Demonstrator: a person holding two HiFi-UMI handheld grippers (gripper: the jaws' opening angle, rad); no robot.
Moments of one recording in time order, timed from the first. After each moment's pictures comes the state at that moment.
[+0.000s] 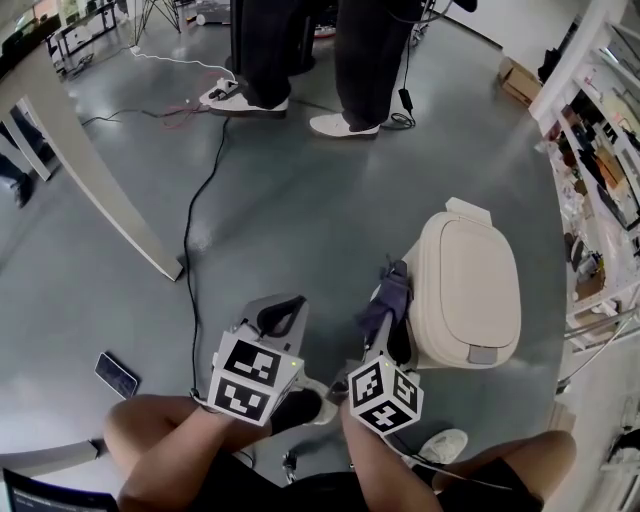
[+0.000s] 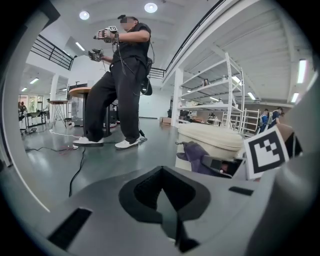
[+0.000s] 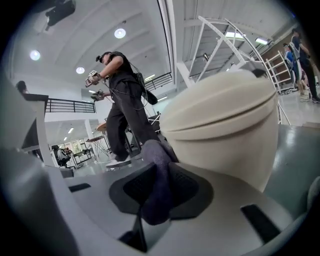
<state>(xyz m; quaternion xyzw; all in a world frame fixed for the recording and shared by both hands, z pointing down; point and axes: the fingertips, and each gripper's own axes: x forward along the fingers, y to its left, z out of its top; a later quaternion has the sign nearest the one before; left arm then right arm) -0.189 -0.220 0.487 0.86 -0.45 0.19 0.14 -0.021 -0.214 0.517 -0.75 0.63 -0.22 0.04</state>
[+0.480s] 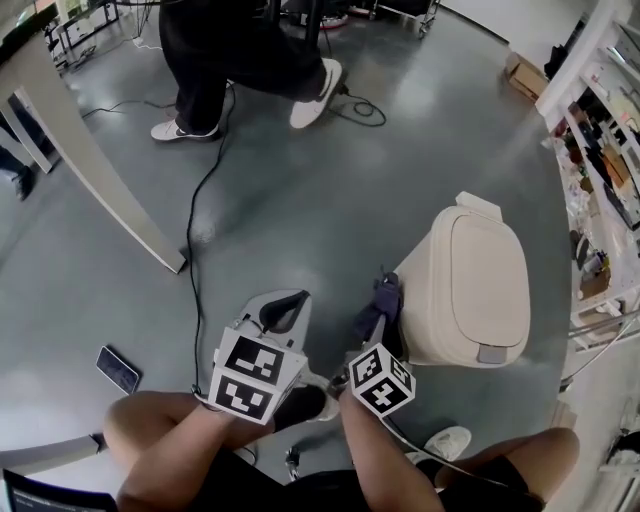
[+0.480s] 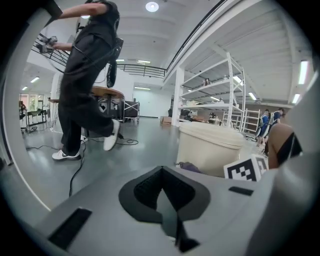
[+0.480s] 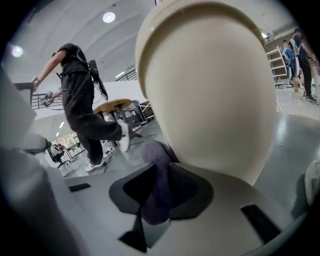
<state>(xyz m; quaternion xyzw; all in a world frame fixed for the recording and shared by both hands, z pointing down) -0.192 -0.222 0.493 0.86 -0.45 0.19 0.14 -0.016 -0.217 0.605 -0.75 0.59 -0.30 -0.01</state>
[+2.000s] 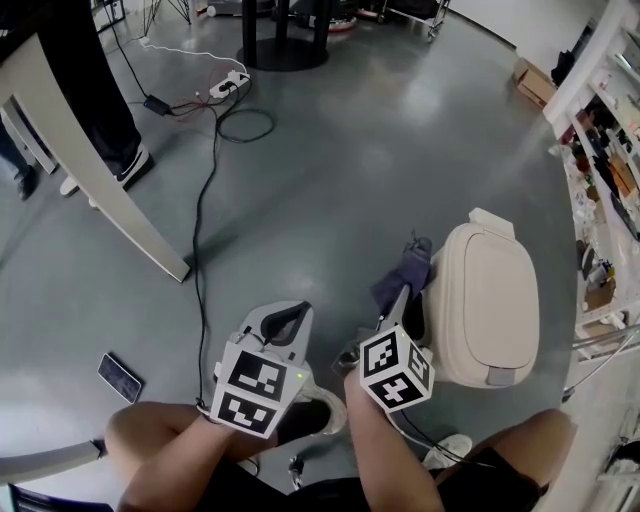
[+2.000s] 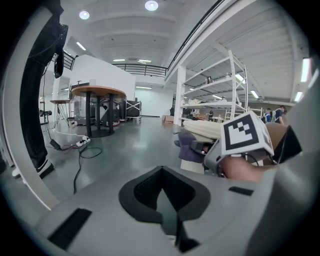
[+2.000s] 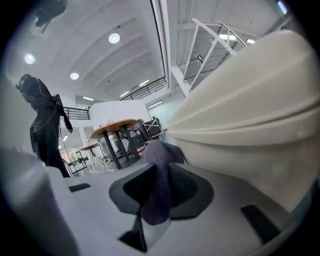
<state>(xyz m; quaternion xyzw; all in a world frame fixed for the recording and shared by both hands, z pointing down) -0.207 -0.238 0.501 0.86 -0.46 0.20 0.14 -0.031 -0.286 0.510 -0.76 0.60 -0.21 0.08</state>
